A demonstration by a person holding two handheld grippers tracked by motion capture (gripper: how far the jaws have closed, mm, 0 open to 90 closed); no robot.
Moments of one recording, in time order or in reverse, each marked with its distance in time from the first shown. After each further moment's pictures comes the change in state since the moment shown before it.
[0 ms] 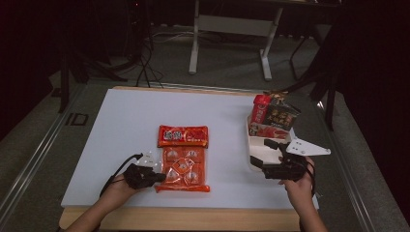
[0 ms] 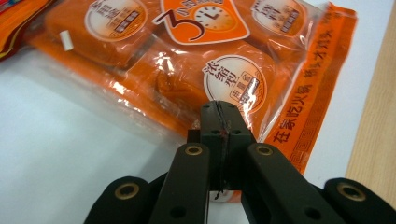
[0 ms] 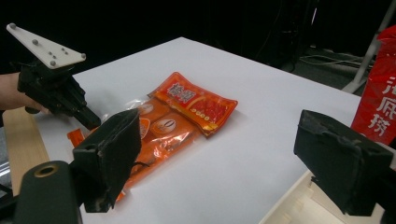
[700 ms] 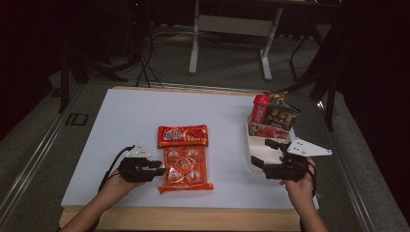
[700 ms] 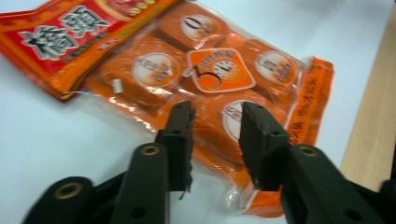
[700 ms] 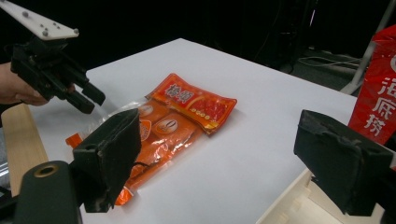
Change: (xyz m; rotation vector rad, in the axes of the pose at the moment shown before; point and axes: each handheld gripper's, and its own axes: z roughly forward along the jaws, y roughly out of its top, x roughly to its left) left arm 0.009 0.011 -0.030 -0.128 0.042 -0.095; right arm 0.000 0.000 -0.002 -0.006 -0.002 -0.004
